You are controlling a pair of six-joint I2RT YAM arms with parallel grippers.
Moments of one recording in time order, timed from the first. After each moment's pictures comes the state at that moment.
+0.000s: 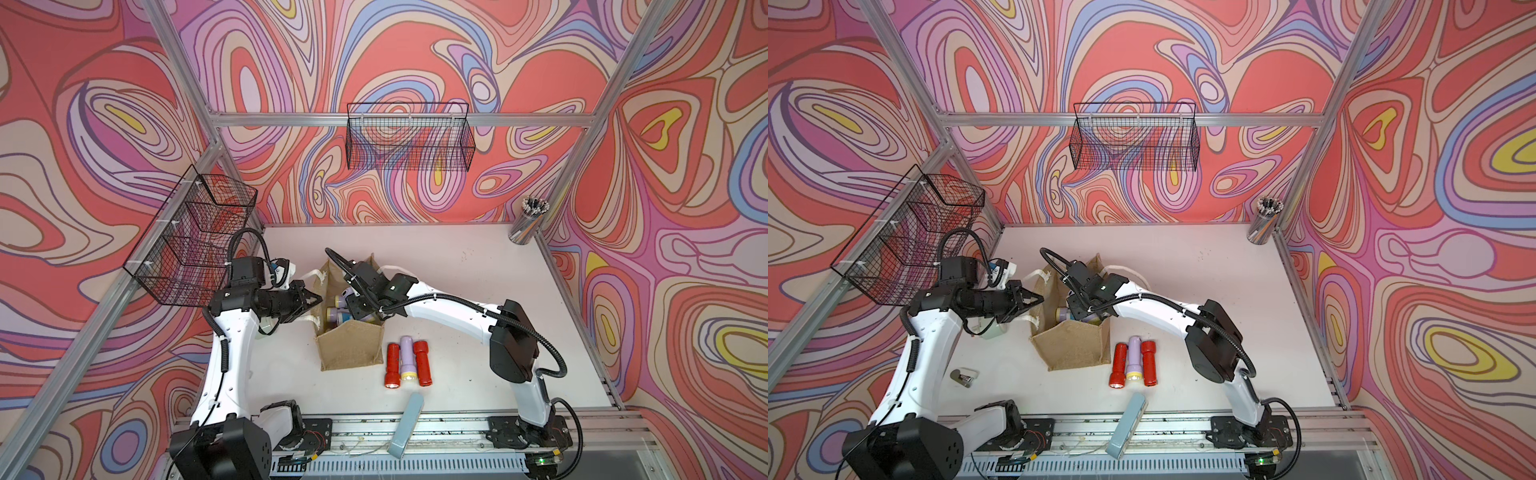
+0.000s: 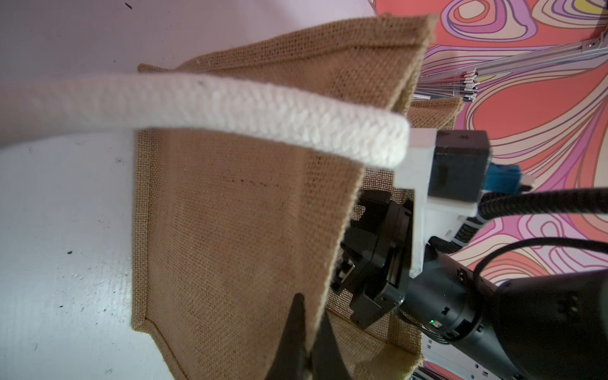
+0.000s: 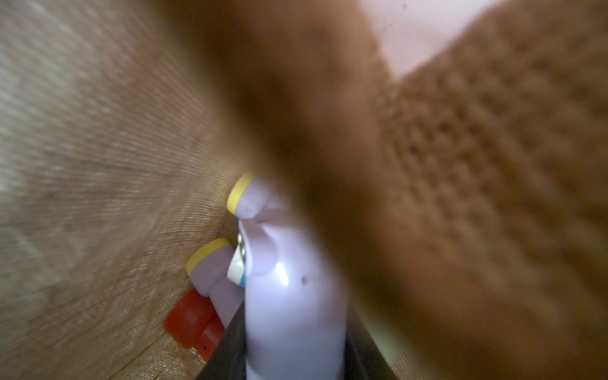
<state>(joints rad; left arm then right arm) 0.21 1.15 1.10 -1.04 0.77 -0.35 0.99 2.08 1.84 -0.69 0.10 0.40</state>
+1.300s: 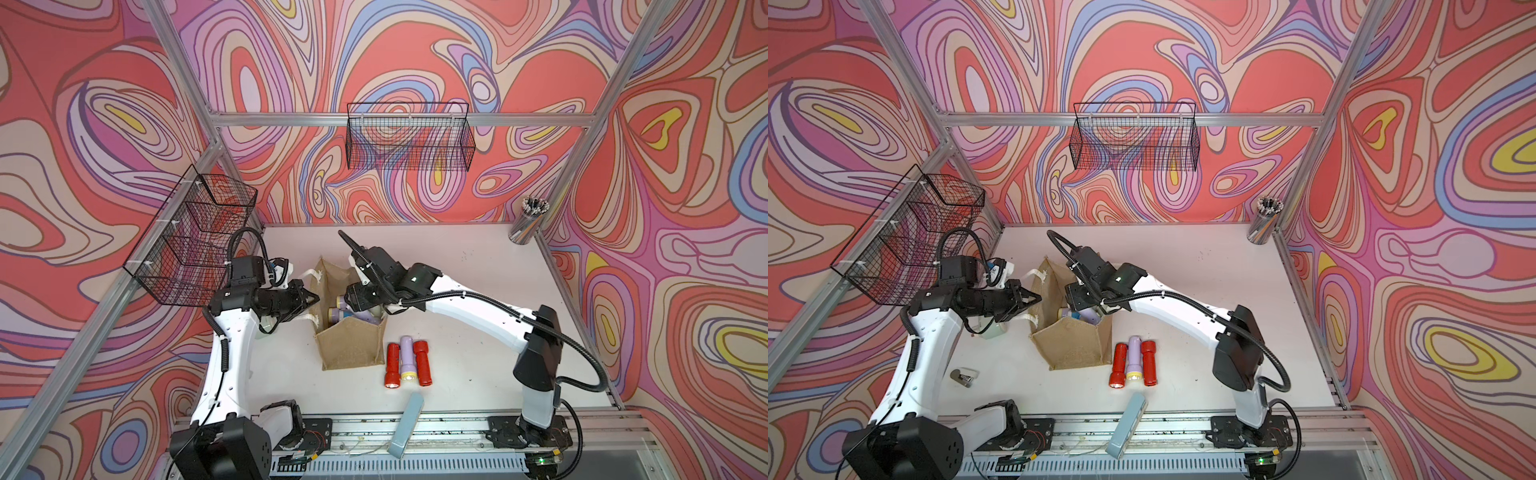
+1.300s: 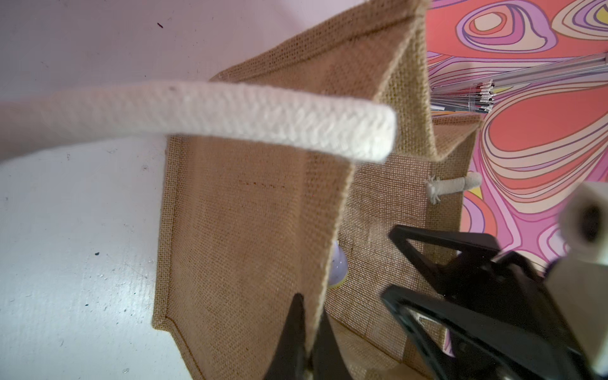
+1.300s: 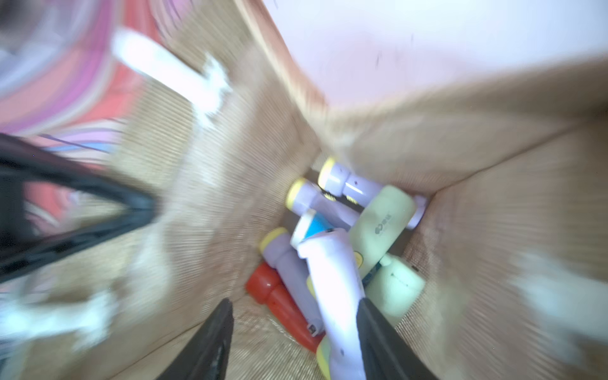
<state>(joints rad) 0.21 1.15 1.10 -1.03 0.71 -0.36 0.98 1.86 1.83 -0.71 -0.01 0.47</state>
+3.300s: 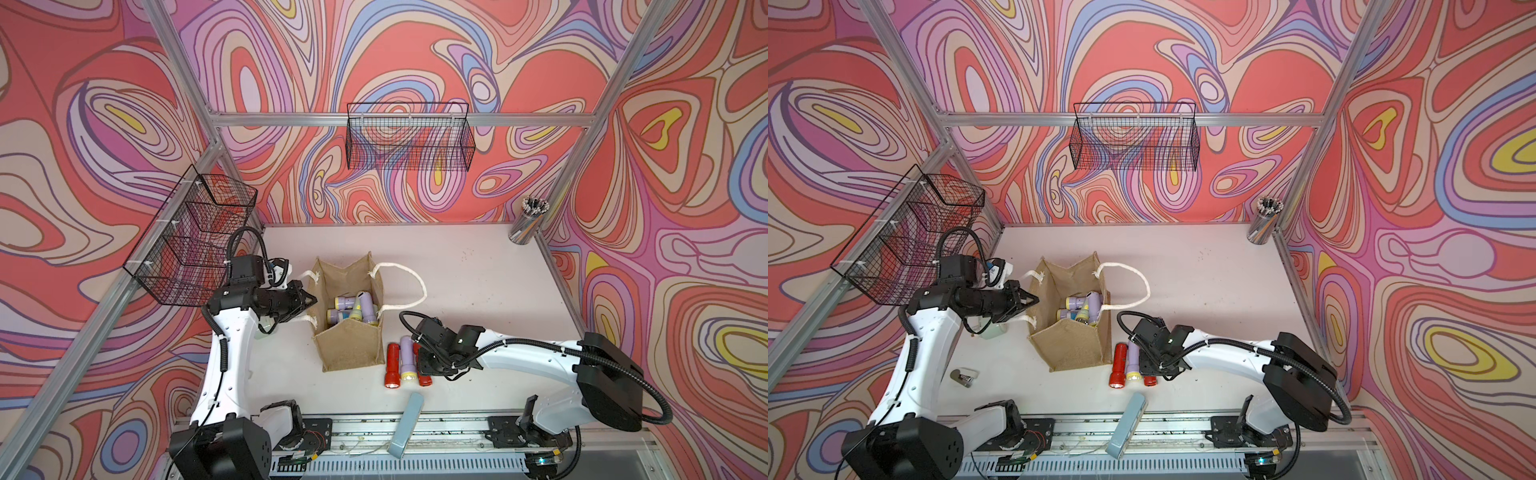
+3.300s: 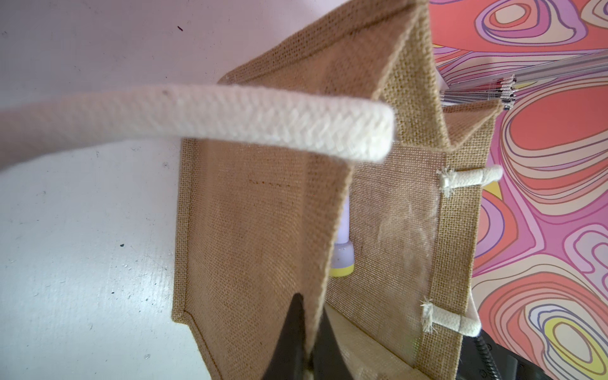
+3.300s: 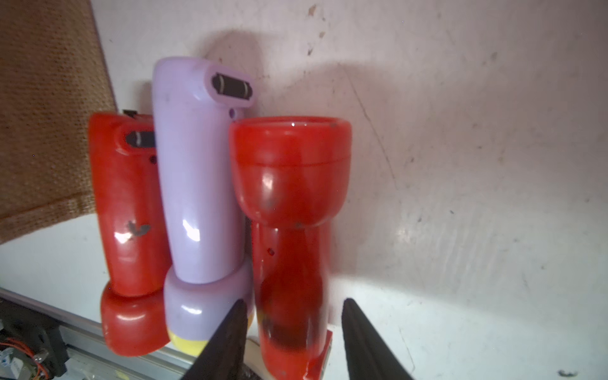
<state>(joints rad) 0.21 1.15 1.13 -1.07 0.66 -0.33 1.00 1.50 0.84 -0.62 -0.02 0.96</state>
